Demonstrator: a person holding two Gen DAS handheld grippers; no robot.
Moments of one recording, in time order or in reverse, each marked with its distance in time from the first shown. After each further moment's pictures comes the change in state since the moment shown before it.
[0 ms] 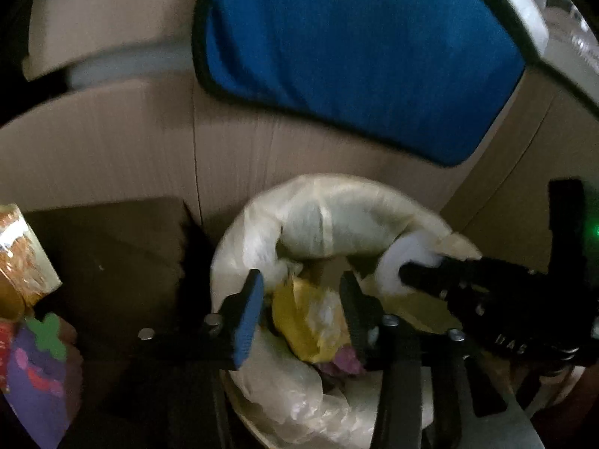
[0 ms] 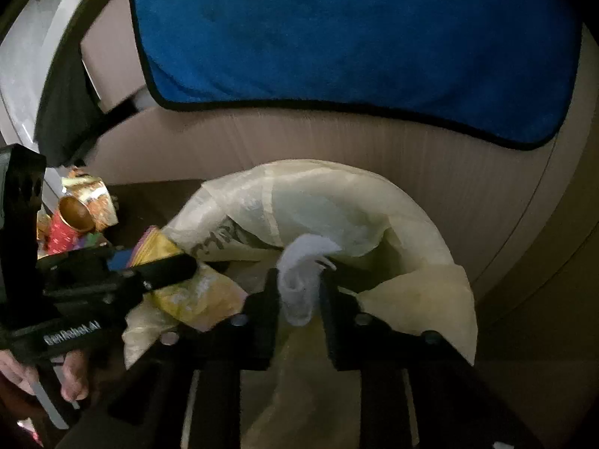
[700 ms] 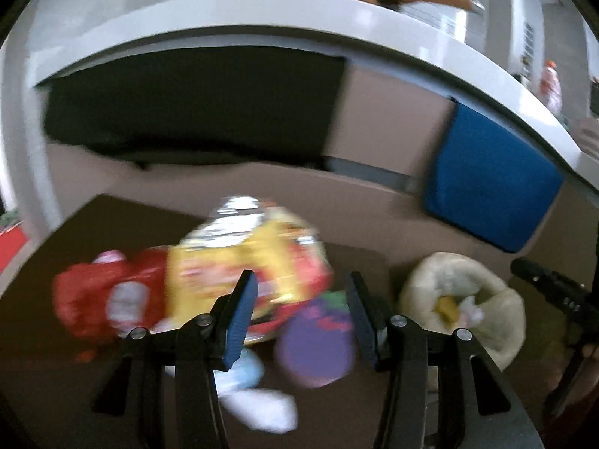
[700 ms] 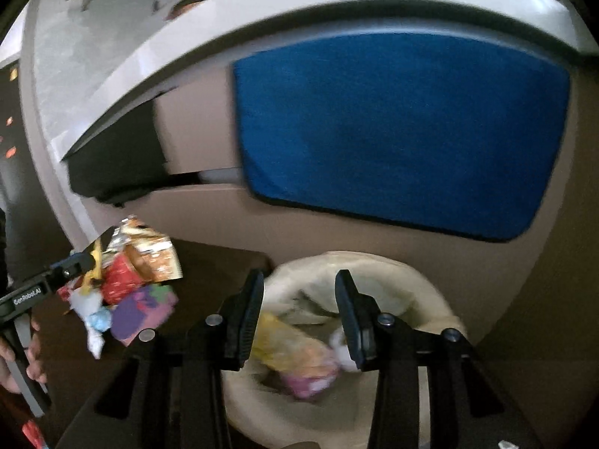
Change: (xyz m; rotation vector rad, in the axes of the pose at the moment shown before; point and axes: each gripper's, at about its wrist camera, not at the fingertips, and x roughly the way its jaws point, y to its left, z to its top) left arm -0.201 0.131 -0.065 -0.201 -0.302 0.348; right arm -0.077 0.093 0.018 -0.116 -0.226 0.001
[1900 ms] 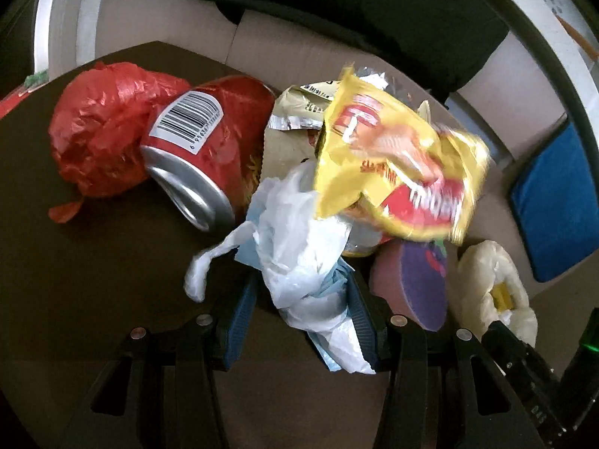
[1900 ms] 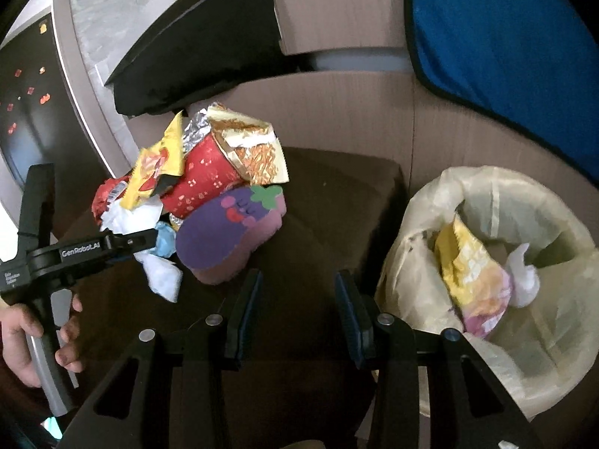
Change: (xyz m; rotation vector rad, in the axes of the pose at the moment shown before) left arm 0.060 0.071 -0.074 -0.361 0.274 0.023; right arm 0.066 0.104 -0.069 -0.060 0.229 0.163
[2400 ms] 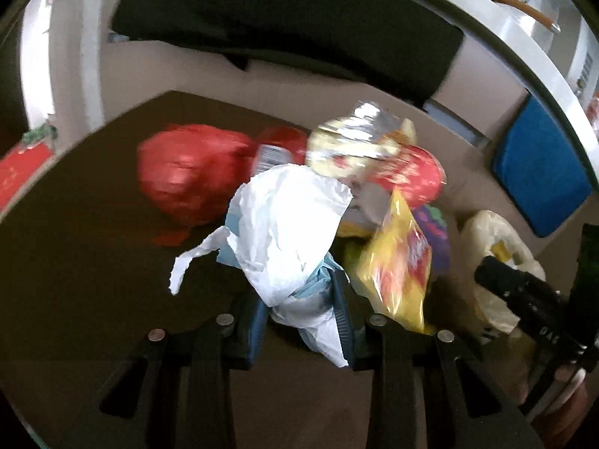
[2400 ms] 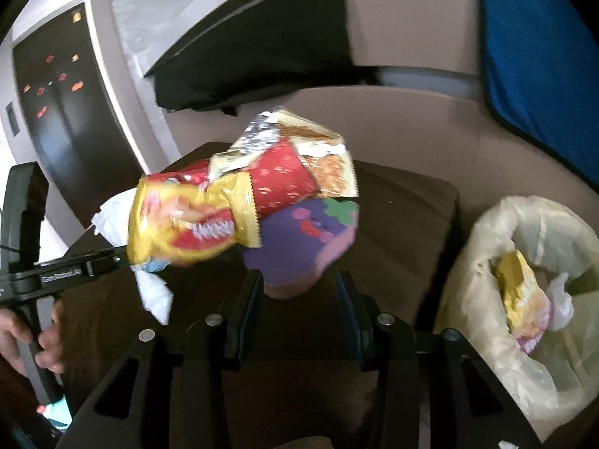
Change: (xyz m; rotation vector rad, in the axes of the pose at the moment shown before) left arm -0.087 0.043 -0.004 0.176 -0.077 0.059; right arm 0.004 0.053 0.012 -0.105 -0.032 0.109
